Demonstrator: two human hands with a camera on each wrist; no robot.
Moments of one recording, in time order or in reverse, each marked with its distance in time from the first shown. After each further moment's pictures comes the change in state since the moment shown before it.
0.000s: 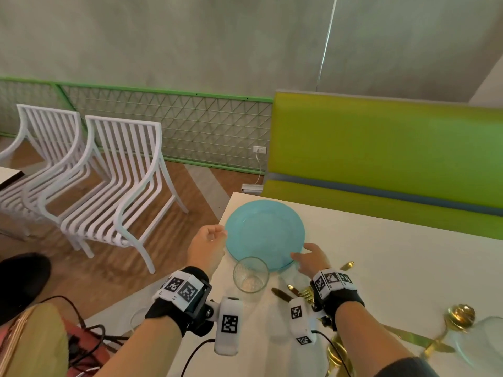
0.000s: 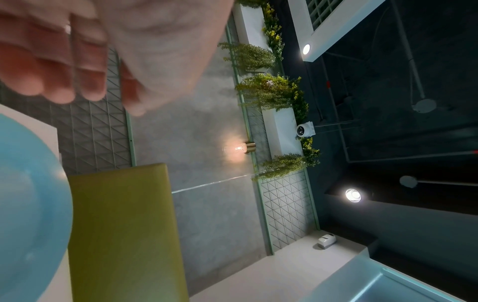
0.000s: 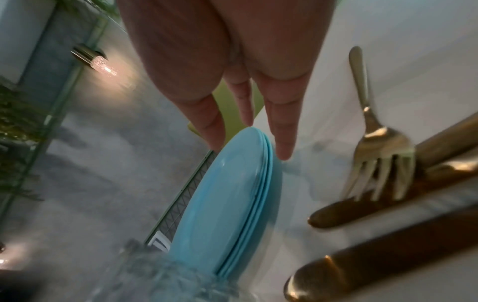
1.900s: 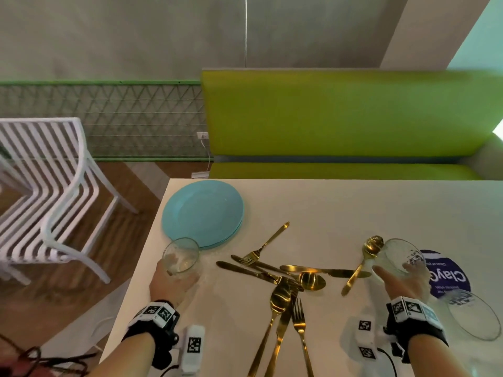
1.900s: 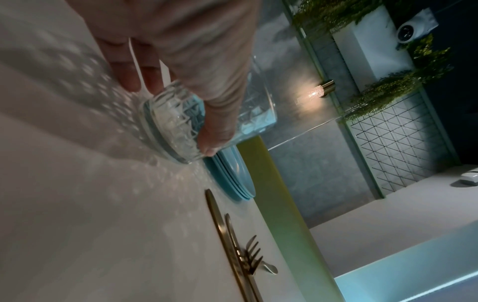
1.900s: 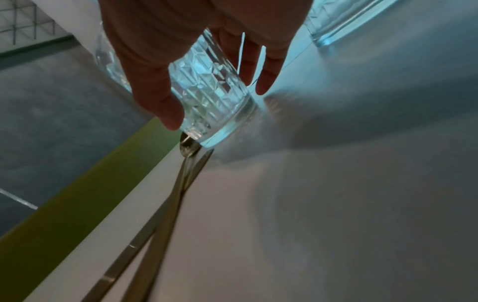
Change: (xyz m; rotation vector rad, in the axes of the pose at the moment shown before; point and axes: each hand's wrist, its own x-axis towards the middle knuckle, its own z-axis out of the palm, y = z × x) left_hand -0.031 -0.113 0.042 0.326 -0.087 0.013; right_hand -0.080 0.198 -0.221 0.126 0.793 0.201
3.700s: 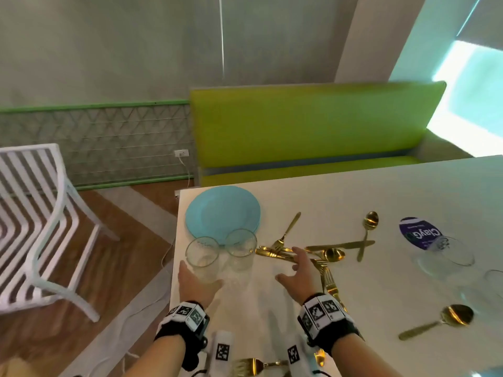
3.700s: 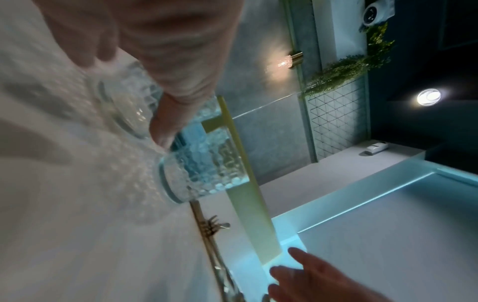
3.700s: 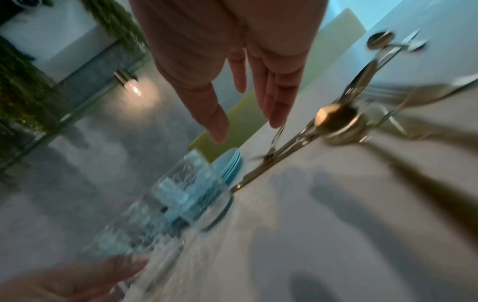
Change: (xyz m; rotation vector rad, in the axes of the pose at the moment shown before) left_hand 0.024 -0.029 -0.054 0.018 -0.171 0.064; right_hand -0.270 -0.070 0.110 -0.106 -0.429 -0.298
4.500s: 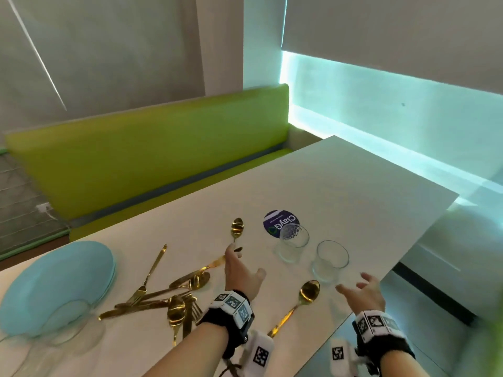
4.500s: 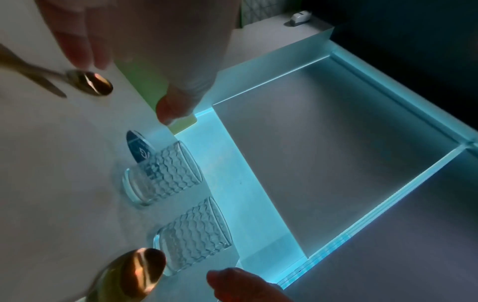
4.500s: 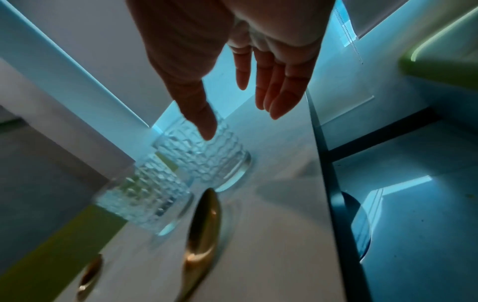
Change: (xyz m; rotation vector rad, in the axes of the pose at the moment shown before) left_hand -0.190 0.168 0.287 0.090 -0.568 0.451; right_hand -0.038 0.249 -0.286 0.394 0.668 0.591
